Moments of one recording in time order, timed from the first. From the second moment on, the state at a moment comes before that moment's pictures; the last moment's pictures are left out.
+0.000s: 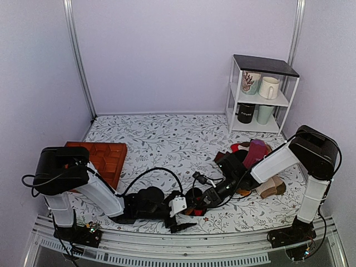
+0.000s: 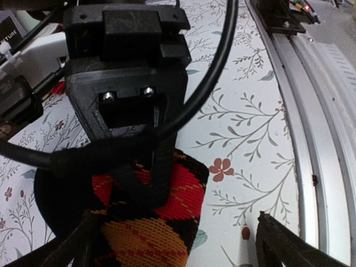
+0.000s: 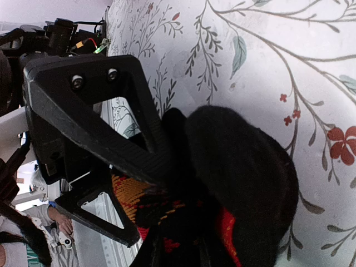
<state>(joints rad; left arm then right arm) -1.27 1.89 0.56 0.88 0.02 0.19 0.83 1.86 0.72 0.18 -0.86 0.31</state>
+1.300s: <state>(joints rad) -1.15 2.02 0.60 0.99 0.27 -0.05 0.82 1.80 0.76 0.09 -0.76 0.25</state>
